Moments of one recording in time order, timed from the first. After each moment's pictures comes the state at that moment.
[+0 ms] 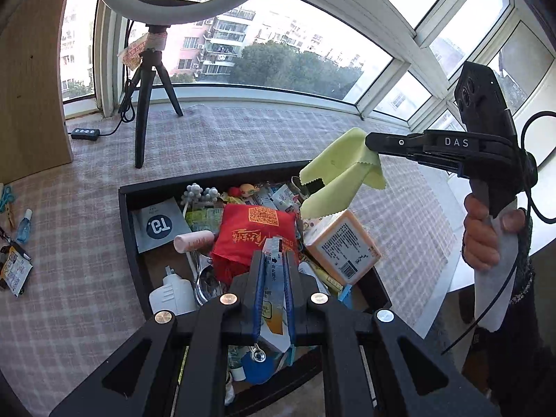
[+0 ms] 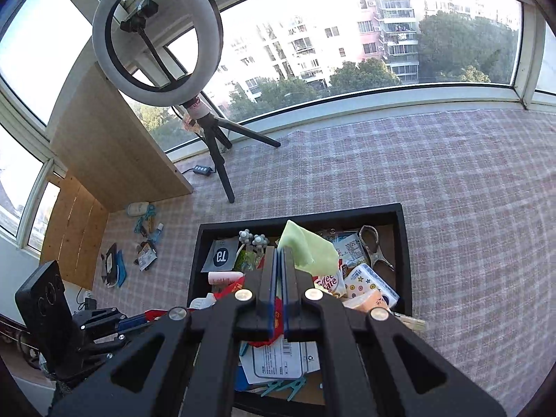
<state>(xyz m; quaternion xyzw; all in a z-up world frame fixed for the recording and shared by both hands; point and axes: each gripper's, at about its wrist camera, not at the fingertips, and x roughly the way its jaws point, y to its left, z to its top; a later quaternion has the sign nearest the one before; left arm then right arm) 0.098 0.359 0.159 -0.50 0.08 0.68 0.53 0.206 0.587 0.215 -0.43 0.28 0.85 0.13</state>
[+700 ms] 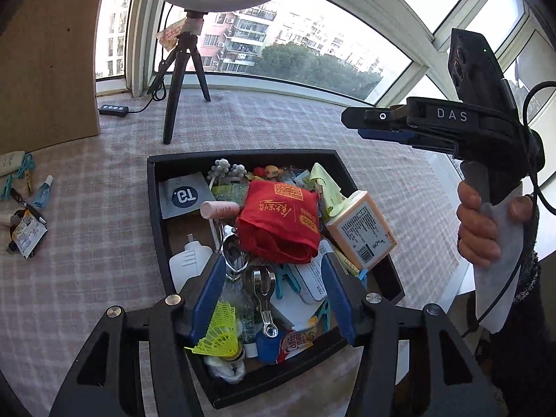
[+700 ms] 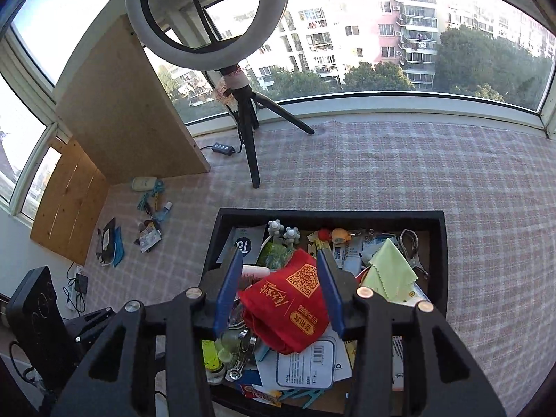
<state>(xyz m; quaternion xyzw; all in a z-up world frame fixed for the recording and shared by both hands) 0.079 0.310 0.147 -0.51 0.06 0.72 0.47 0.154 0.527 0.203 -0.46 0.23 0.85 0.08</state>
